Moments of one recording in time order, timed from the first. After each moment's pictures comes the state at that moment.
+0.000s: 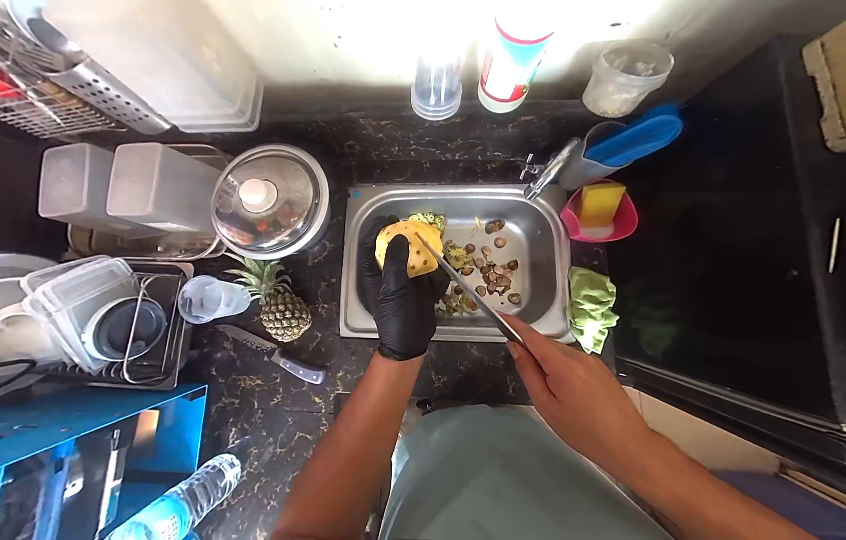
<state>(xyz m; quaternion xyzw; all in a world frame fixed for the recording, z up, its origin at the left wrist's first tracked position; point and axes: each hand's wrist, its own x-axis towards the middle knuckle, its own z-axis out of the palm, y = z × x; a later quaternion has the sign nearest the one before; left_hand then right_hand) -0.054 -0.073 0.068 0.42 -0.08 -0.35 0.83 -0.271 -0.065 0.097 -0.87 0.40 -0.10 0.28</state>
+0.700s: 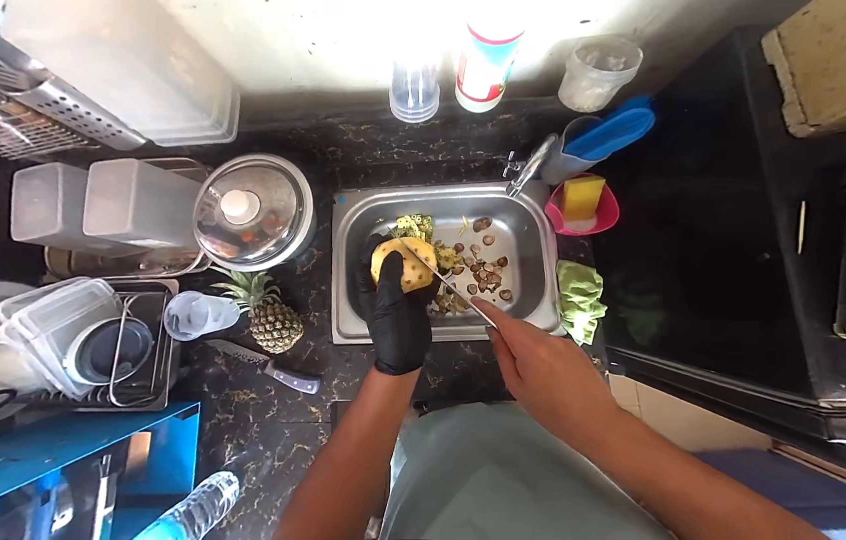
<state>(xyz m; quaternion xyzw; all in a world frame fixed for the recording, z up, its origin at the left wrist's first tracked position) -0.064 -0.062 0.059 0.46 -0.07 -0.38 0.80 -0.252 -0.069 0.098 -0.87 0.43 -0.05 0.22</state>
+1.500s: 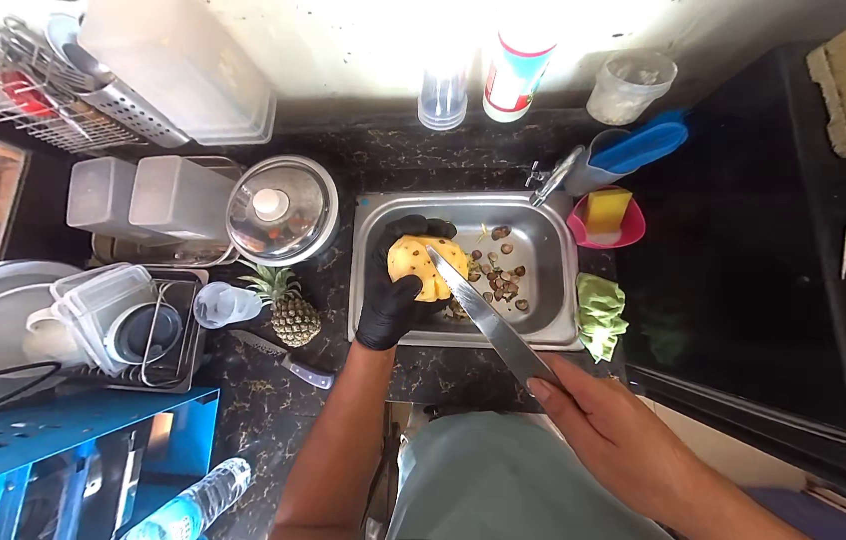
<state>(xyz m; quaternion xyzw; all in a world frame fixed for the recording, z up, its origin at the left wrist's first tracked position) -0.006 -0.068 0.057 0.28 -0.34 -0.48 0.76 -0.290 -0.061 0.131 -0.79 0.37 -0.10 0.48</state>
